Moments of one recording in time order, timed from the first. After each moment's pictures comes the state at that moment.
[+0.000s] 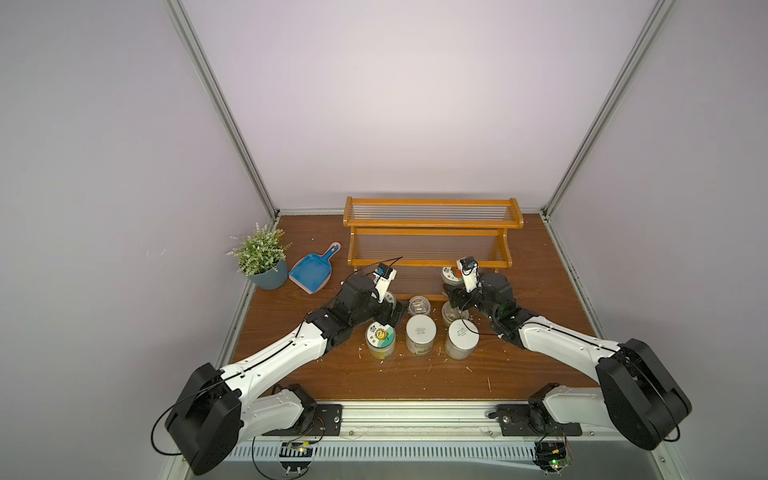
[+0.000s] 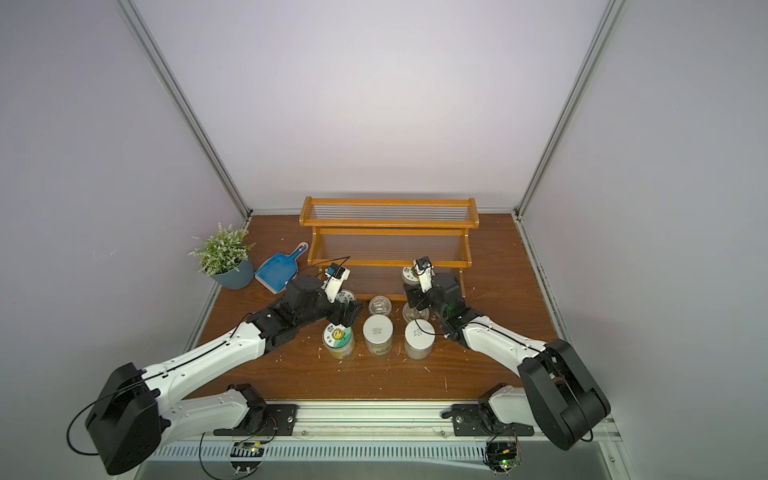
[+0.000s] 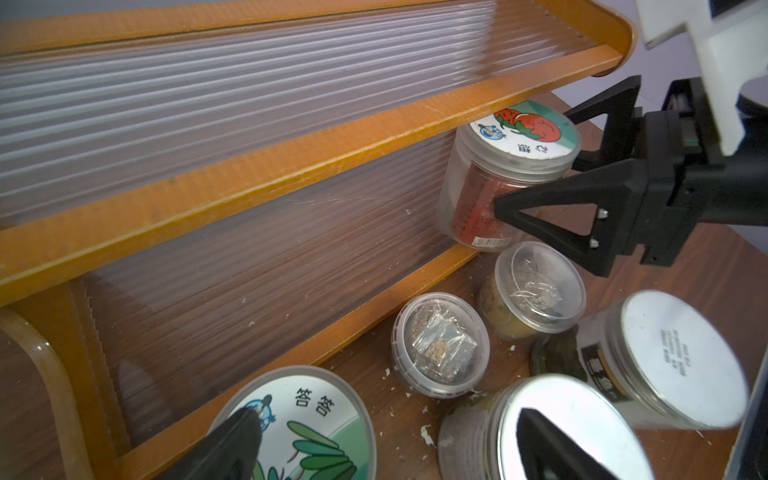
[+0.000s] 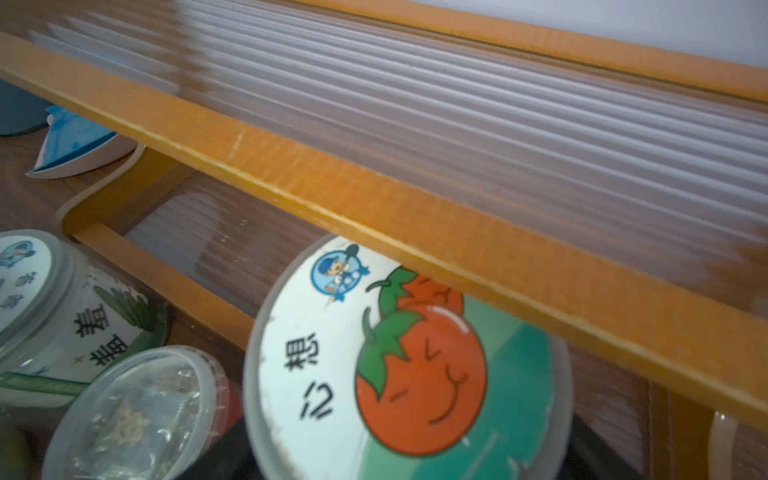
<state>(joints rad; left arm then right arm) -0.66 1.16 0.67 -0.06 0.10 -0.15 0.54 1.30 0.55 0.28 0.08 0.03</state>
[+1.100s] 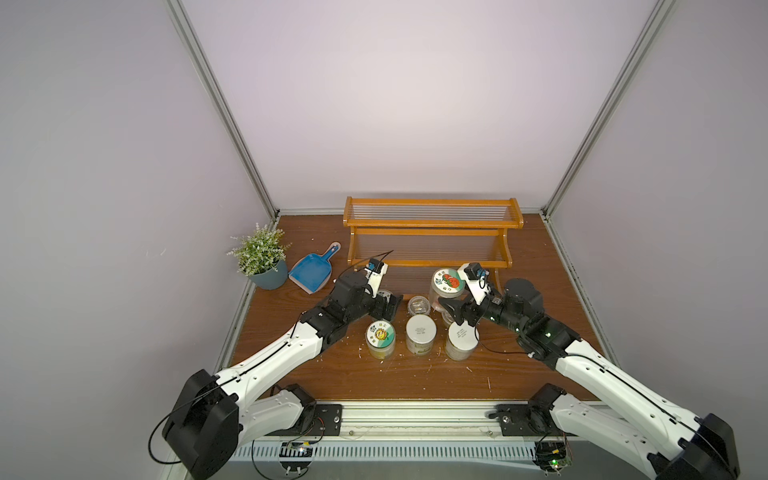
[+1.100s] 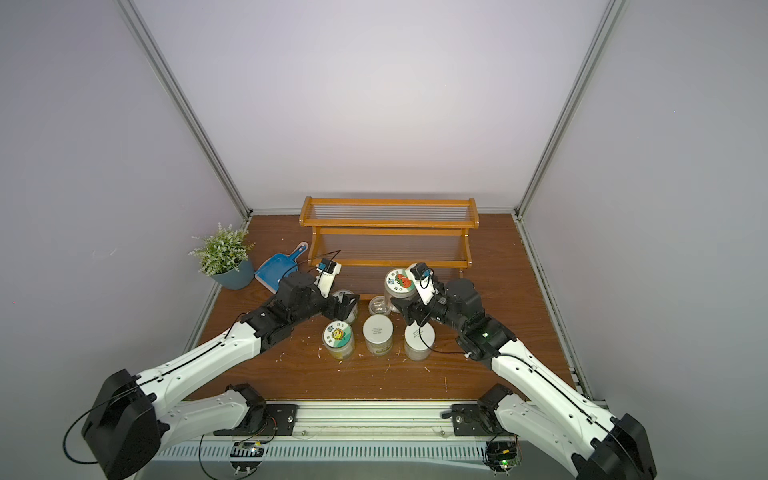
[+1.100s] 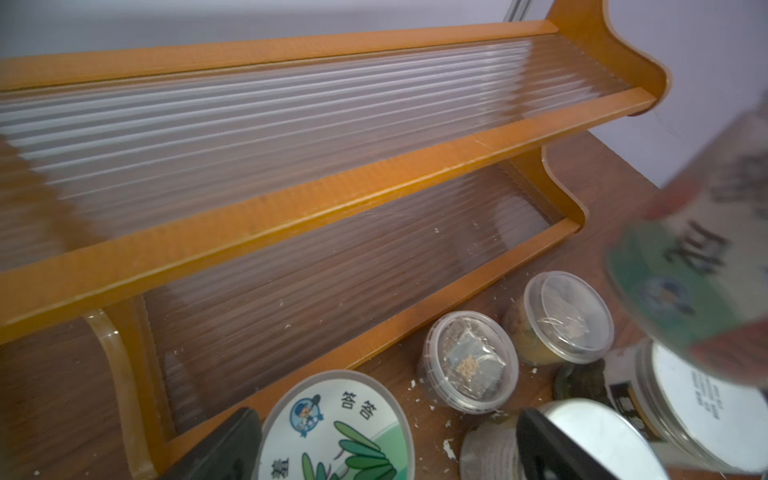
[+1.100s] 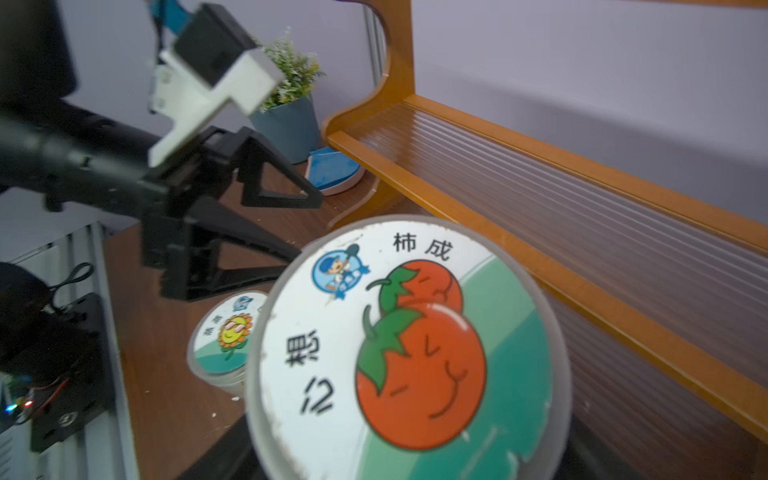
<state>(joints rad) -0.59 1.13 0.67 -0.06 0.07 -0.18 0.67 0.89 0.64 -0.08 -0.22 0.00</state>
